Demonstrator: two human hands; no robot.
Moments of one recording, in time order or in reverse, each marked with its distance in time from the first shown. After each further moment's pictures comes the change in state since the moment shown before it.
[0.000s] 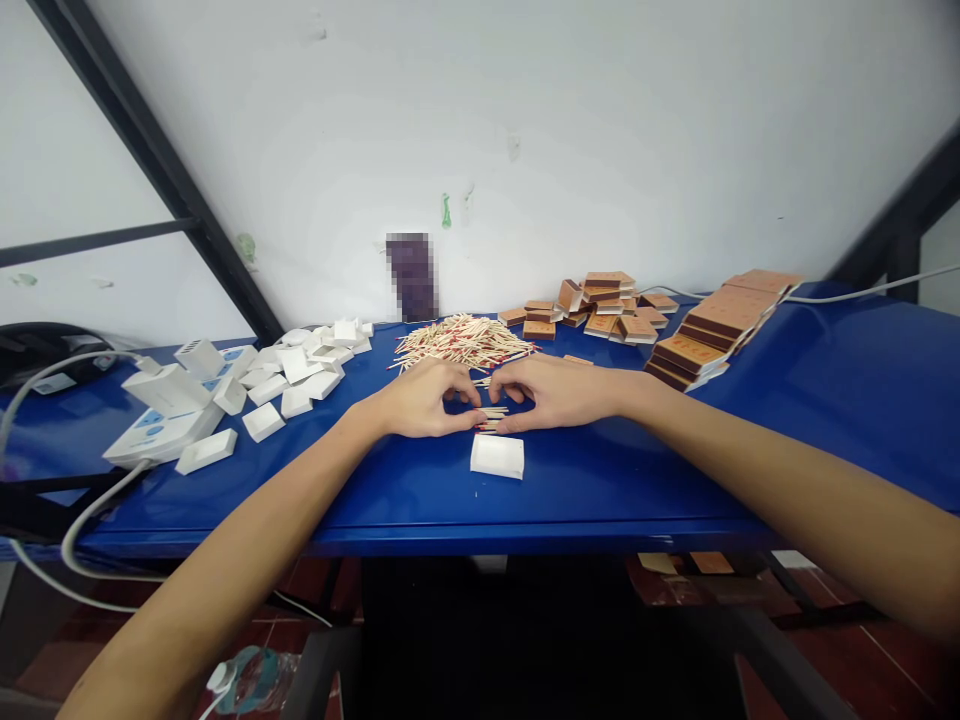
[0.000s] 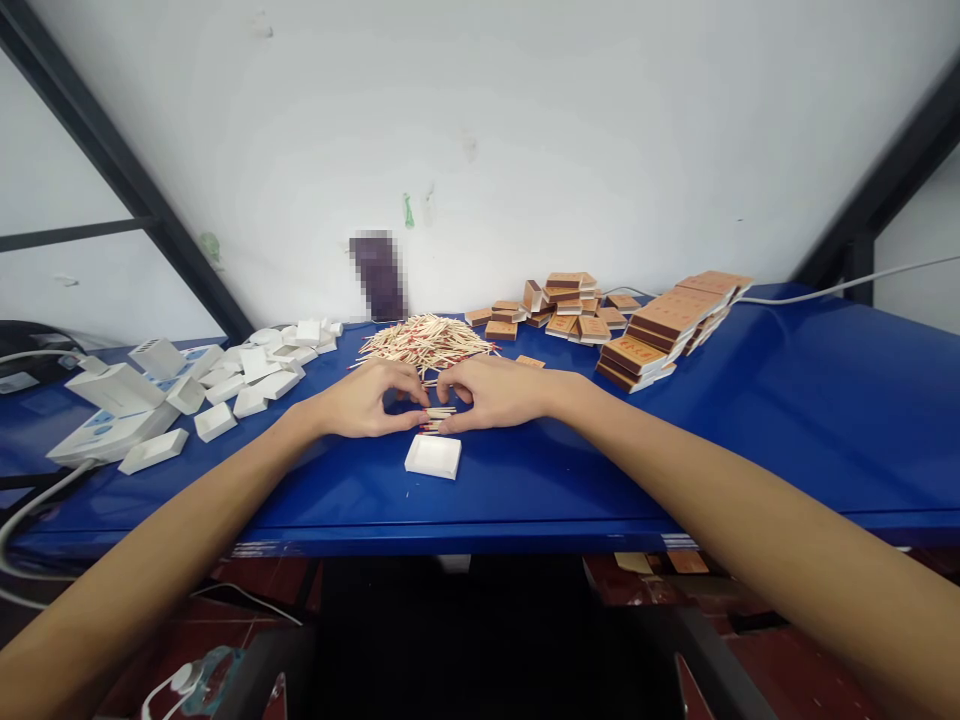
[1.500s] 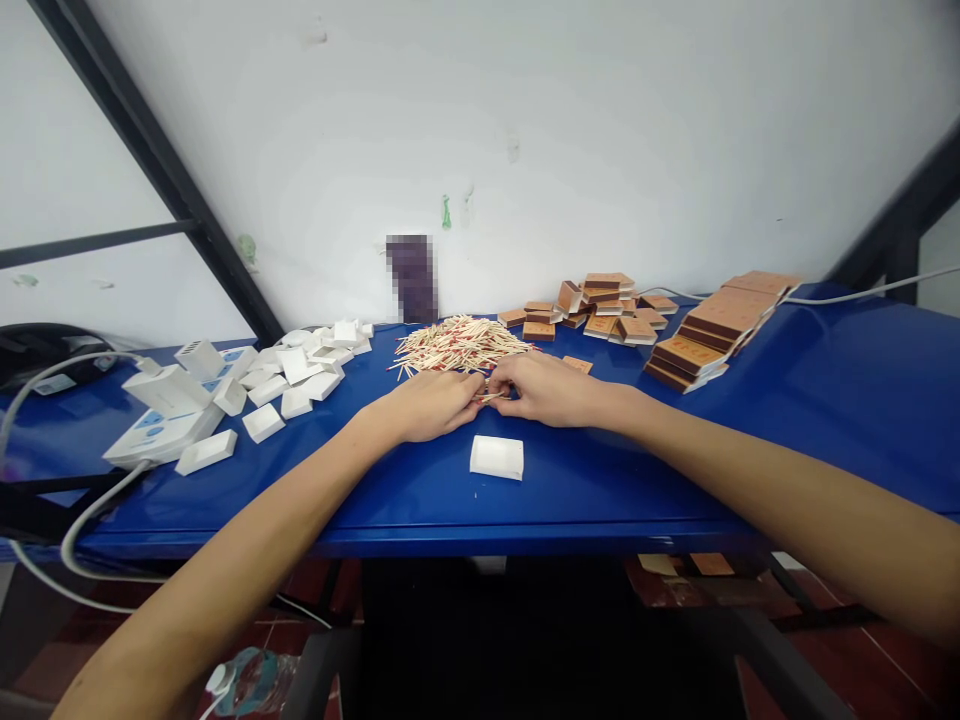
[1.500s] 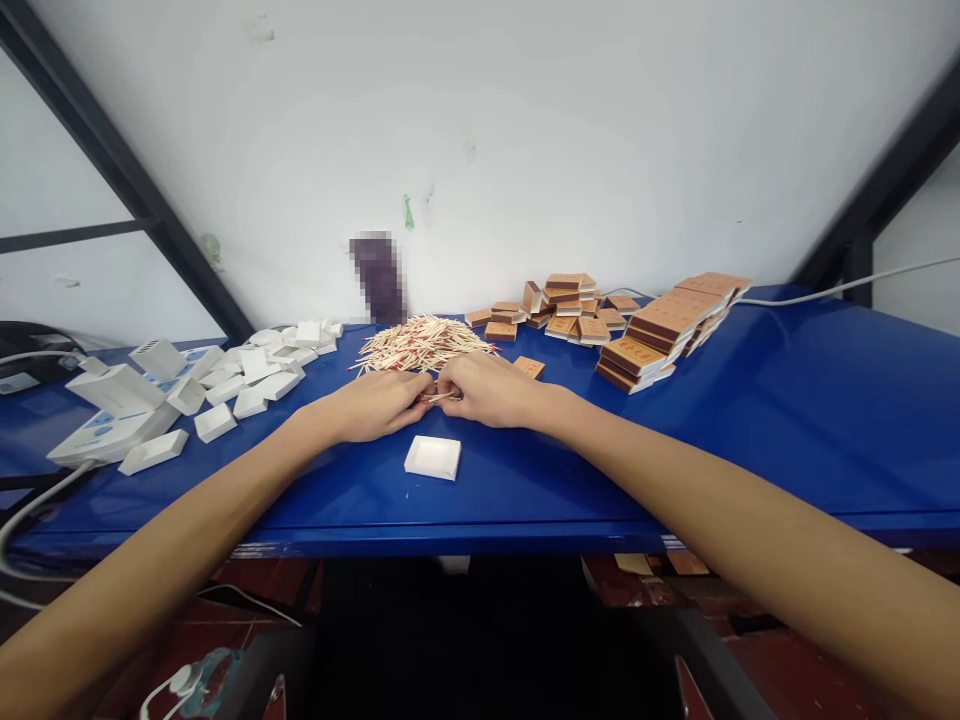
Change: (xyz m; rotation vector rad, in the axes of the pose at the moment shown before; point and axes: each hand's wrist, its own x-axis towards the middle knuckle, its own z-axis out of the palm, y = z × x) left_hand 0.007 0.005 0.012 0.384 -0.186 -0.134; right_hand 0.015 0.005 0.021 -0.144 0.195 0.100
